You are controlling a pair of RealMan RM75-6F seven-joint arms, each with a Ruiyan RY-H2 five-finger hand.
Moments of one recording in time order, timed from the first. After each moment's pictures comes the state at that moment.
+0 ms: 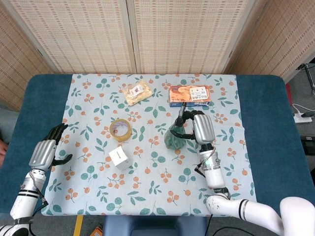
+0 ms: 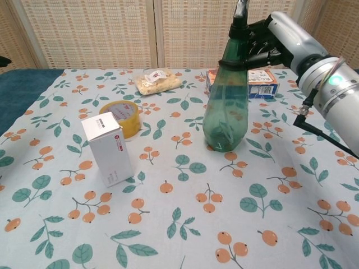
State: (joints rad) left arm -0.38 -1.21 -0.16 -1.67 1.23 1.18 0.01; right arm 0.68 -1.77 0.36 -1.37 -1.15 1.26 -0.11
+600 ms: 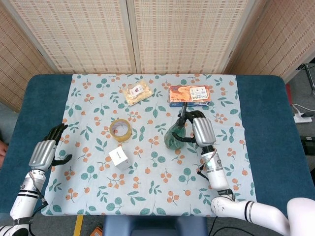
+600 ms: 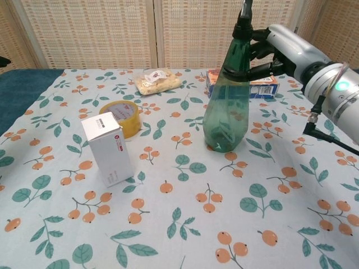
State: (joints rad) left arm -0.38 -1.21 -0.16 -1.67 1.23 1.18 0.01; right arm 0.65 -1.71 0.33 -1.44 -1.13 1.21 -0.15
